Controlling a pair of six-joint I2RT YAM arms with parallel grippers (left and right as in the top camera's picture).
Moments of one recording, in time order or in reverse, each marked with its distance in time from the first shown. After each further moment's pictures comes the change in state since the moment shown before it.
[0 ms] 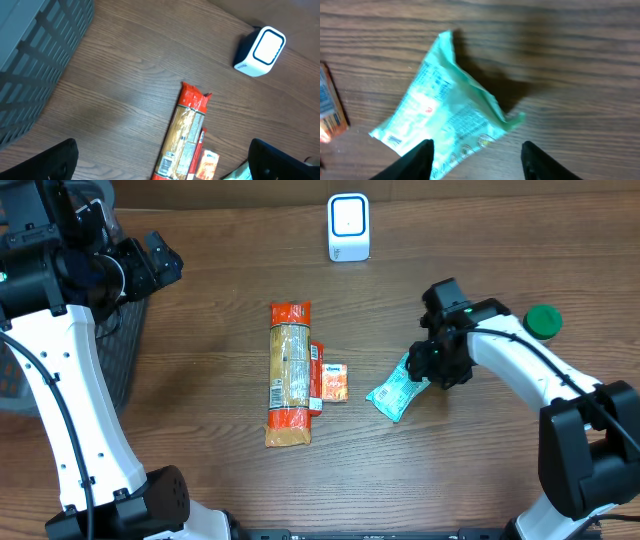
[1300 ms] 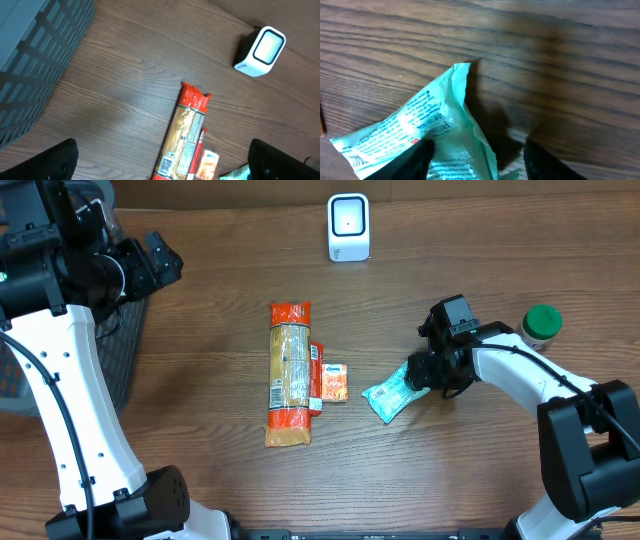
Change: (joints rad) left arm 0.000 0.000 0.000 0.000 0.000 0.000; right arm -0.010 -0.011 -0.182 0.269 -0.040 -0.097
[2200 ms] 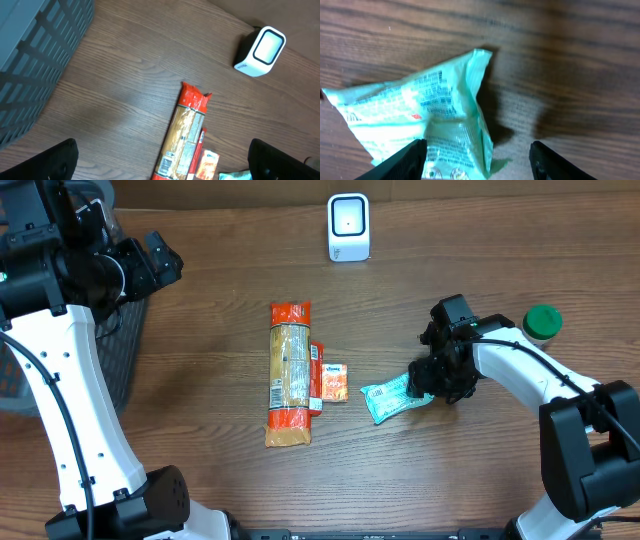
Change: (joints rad) left arm 0.000 0.000 0.000 0.000 0.000 0.000; right arm 0.000 -0.001 0.055 -0.190 -0.032 -0.002
